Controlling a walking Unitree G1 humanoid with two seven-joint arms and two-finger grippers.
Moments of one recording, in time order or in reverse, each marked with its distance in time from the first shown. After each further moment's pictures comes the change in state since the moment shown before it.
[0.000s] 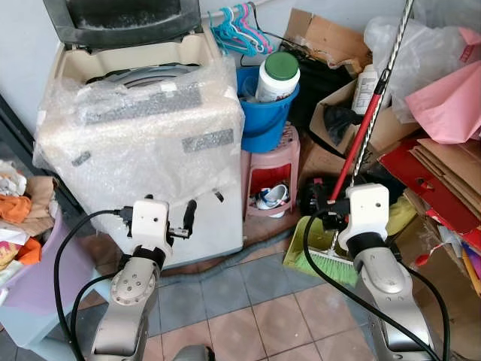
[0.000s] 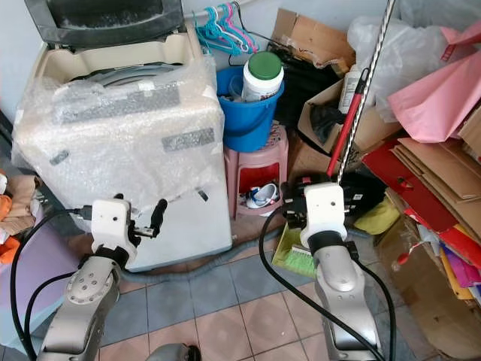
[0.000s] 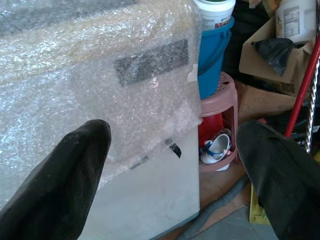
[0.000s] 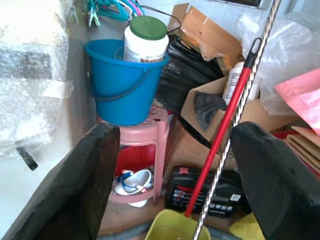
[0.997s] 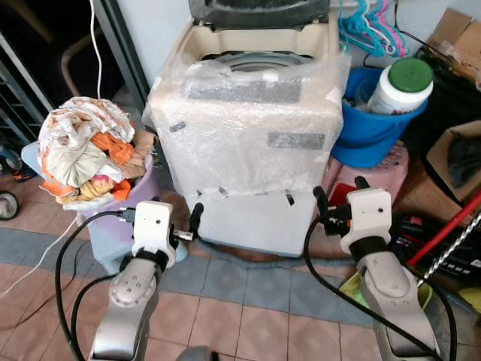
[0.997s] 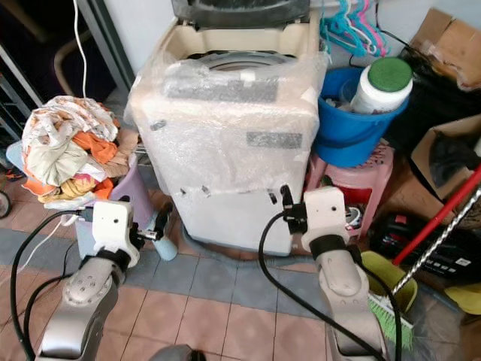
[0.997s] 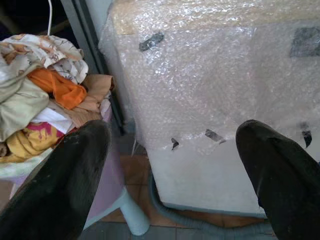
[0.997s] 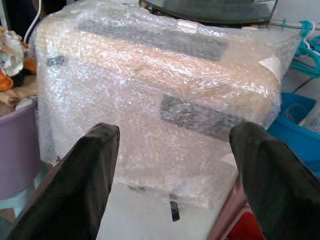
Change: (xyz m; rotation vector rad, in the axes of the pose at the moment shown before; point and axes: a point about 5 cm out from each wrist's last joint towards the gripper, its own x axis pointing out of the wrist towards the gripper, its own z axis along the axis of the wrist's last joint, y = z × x) left arm -0.008 0.020 0.006 0.001 0.007 0.061; right arm 0.006 0.031 0.027 0.026 -0.113 0.137
